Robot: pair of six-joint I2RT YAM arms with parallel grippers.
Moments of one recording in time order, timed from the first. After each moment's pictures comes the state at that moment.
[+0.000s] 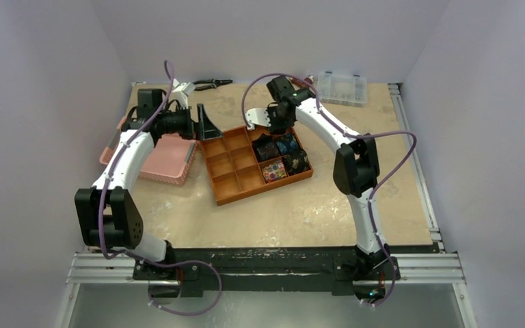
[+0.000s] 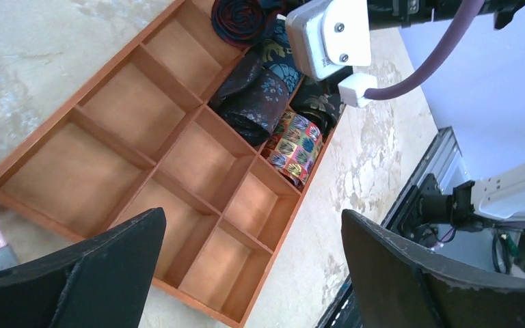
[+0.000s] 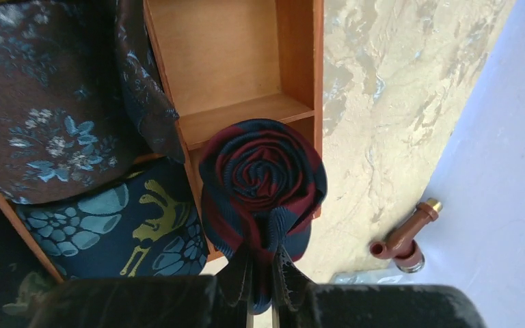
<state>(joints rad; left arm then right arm) -0.02 1.51 1.26 -0.49 0.86 -0.11 0.53 2.22 2.07 -0.93 -0.02 -1.29</state>
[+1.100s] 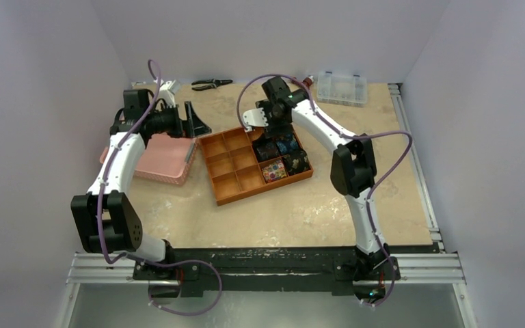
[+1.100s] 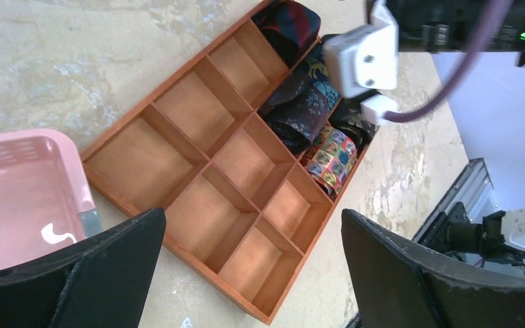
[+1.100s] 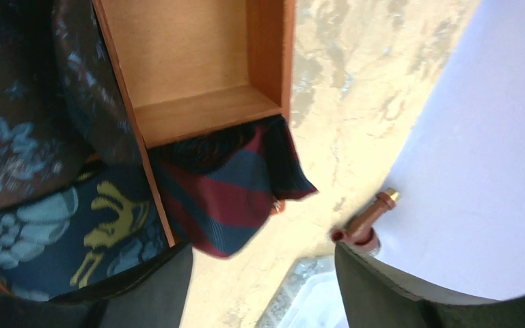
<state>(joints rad) 0.09 1.47 1.23 -0.47 0.82 -0.11 0.56 2.27 2.11 -0.87 0.09 -1.38</state>
